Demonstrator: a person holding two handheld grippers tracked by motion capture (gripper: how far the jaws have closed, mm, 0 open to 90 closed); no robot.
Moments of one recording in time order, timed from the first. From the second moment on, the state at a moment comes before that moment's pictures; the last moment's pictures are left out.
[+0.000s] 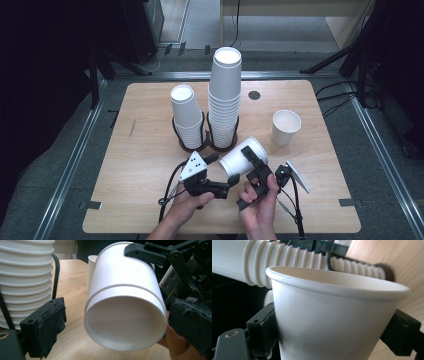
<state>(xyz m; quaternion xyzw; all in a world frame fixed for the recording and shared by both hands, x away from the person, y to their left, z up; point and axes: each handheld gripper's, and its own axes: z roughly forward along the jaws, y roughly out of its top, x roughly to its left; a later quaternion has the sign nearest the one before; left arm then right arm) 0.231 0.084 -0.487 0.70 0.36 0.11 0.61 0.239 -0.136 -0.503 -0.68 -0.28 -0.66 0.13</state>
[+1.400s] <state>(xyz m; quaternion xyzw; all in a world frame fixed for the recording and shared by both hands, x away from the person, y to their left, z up) 0.237 0.100 -0.486 0.69 0.37 0.11 0.61 0.237 -0.136 -0.475 -0.55 -0.47 -0.61 -0.31</state>
